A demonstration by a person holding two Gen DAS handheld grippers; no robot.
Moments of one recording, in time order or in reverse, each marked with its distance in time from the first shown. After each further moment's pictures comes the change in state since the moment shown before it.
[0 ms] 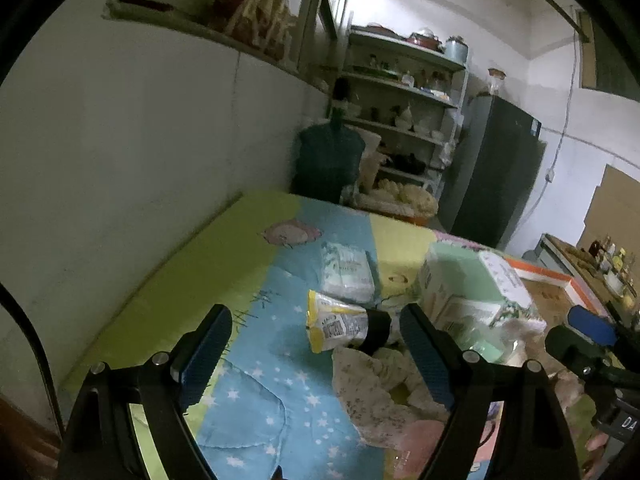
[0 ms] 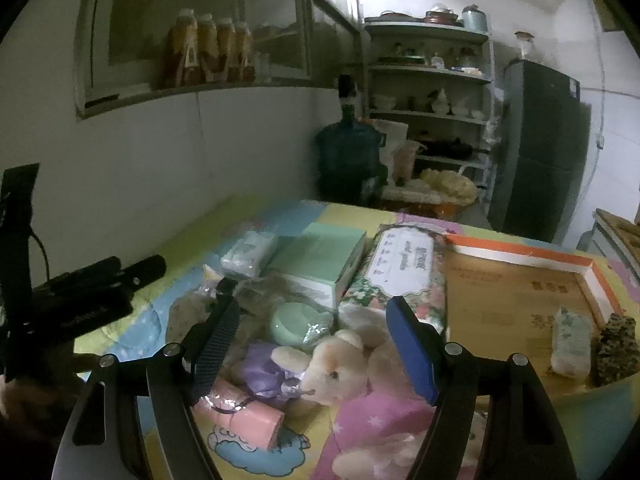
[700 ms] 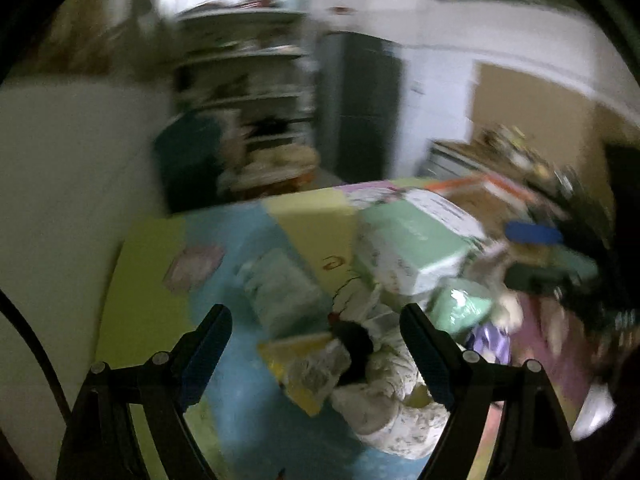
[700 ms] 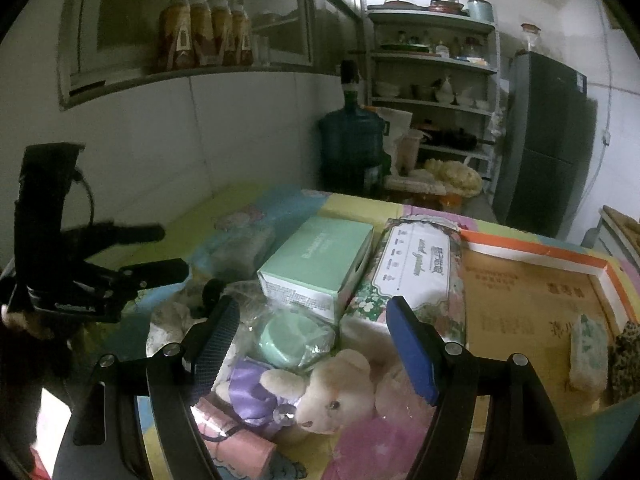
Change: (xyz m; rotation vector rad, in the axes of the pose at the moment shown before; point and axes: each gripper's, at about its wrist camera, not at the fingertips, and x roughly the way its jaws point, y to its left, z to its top) left arm 0.051 -0.007 0.032 0.526 0.106 -0.430; right arm 0.037 -0.005 0.006 0.002 0.038 0.008
